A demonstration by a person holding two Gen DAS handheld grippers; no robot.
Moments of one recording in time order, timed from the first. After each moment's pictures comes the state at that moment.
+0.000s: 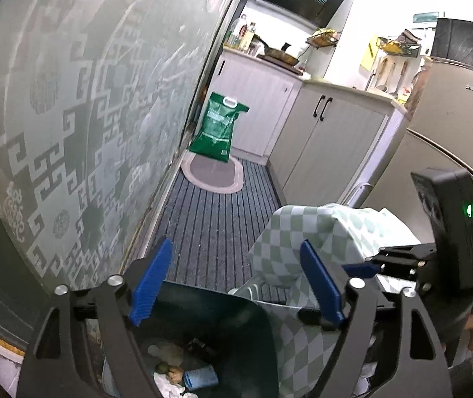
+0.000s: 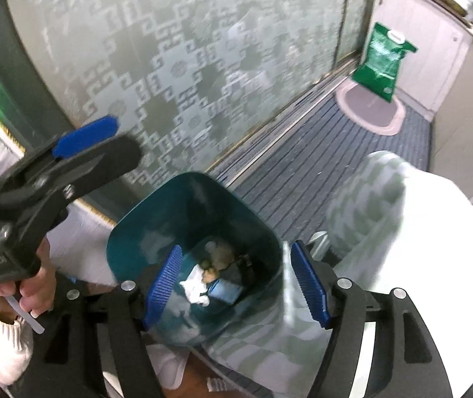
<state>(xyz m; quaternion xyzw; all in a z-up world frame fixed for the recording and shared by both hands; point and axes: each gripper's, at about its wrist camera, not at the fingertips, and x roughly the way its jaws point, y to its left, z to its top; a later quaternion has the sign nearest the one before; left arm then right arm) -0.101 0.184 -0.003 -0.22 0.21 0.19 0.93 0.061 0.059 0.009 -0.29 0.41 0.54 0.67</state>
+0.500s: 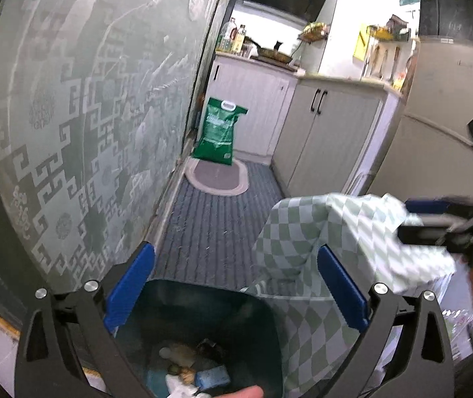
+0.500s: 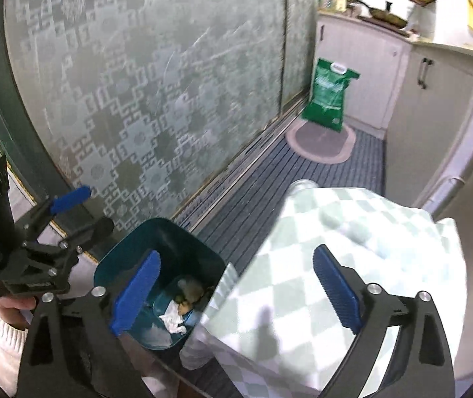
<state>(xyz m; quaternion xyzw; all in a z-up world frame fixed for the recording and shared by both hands) -0.096 0.155 -0.004 -0.17 0.22 0.21 0.94 0.089 -0.021 0.070 -0.21 0.34 0.51 0.76</state>
